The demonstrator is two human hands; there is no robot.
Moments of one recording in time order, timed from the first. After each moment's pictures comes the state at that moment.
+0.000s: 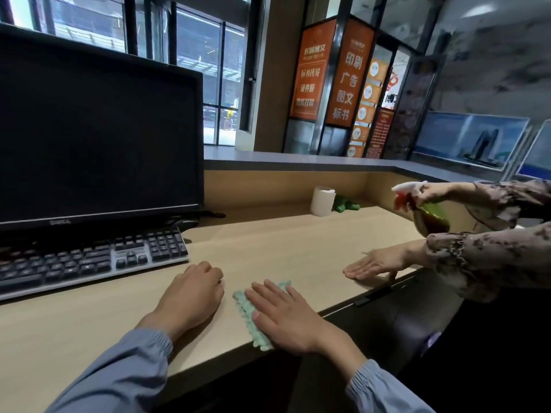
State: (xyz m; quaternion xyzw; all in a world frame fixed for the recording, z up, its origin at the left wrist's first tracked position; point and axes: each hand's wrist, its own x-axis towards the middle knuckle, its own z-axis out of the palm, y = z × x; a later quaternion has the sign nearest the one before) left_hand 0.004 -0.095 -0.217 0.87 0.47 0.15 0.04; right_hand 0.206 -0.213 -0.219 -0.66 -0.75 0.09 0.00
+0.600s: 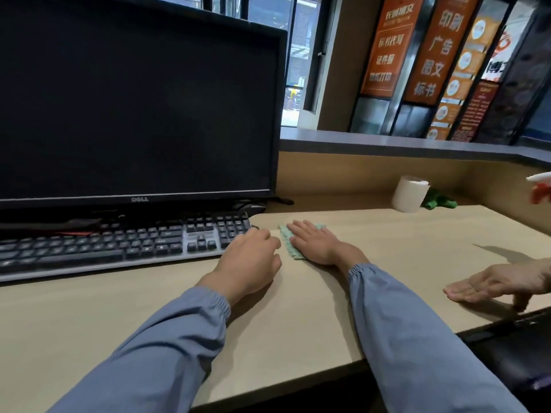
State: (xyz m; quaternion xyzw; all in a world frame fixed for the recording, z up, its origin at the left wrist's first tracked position) left_hand -0.007 -0.040 -0.194 0.87 0.47 0.15 -0.01; right_hand 0.213 0.021 -0.212 -0.67 -0.74 0.10 -0.03
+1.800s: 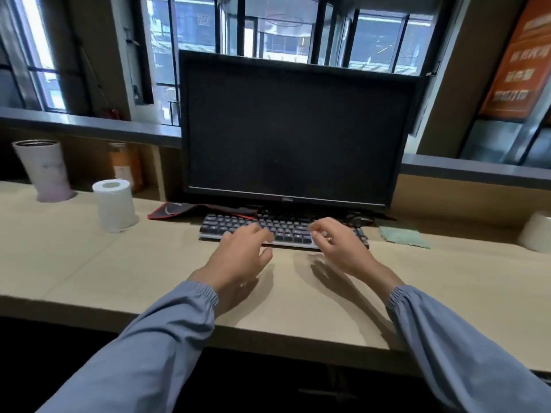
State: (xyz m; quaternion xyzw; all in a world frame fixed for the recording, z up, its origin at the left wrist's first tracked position) left_hand -0.247 -0.136 -0.174 0.76 0.62 0.20 0.00; right_hand -0.003 -0.067 -0.174 -0.47 -0.83 0.08 0.29
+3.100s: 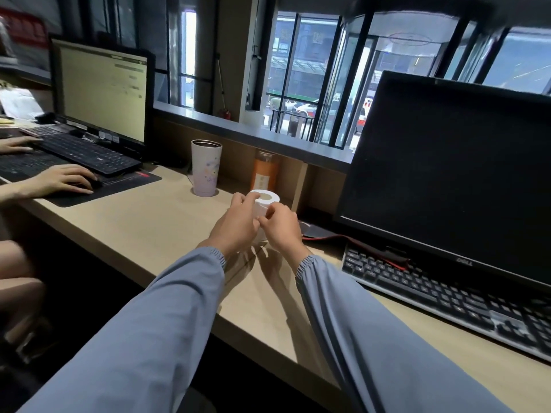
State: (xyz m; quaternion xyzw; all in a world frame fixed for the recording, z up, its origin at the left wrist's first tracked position) left_hand -0.566 -0.114 -0.174 0.52 0.76 0.39 0.02; right_hand -0.474 -0.044 -0.168 -0.43 -0.81 0.26 0.31
